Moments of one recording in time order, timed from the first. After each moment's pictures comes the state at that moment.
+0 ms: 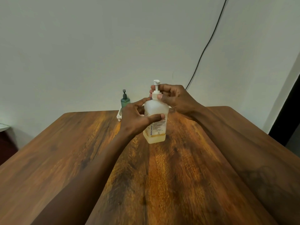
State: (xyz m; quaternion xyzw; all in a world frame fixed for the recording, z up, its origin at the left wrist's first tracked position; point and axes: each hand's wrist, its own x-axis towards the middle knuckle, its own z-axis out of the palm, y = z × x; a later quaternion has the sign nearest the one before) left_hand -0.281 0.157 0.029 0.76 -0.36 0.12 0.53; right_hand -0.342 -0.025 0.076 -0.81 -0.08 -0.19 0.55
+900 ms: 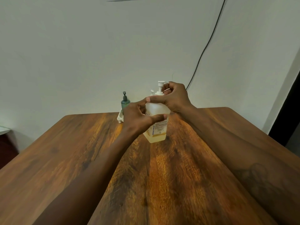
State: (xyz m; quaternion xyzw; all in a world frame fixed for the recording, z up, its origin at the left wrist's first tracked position) left_hand -0.282 0.154 0.034 0.76 -0.36 0.14 0.52; right_hand -0.338 0.002 0.084 -0.79 0.10 -0.33 0.50
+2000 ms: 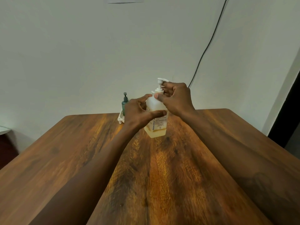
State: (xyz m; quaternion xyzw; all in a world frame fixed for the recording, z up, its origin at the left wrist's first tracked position) left_hand -0.265 0.147 0.041 0.74 -0.38 0.15 0.53; right_hand -0.340 0.005 0.082 -0.81 0.06 -0.41 0.41
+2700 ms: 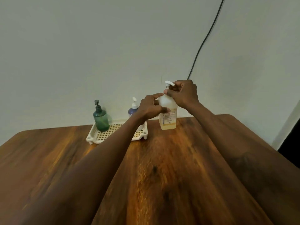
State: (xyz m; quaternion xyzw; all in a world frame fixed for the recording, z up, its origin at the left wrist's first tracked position) left_hand -0.064 -0.092 0.011 0.78 -0.38 -0.11 0.50; right_hand -0.176 -0.215 0.059 -0.84 0.17 -0.40 0.33
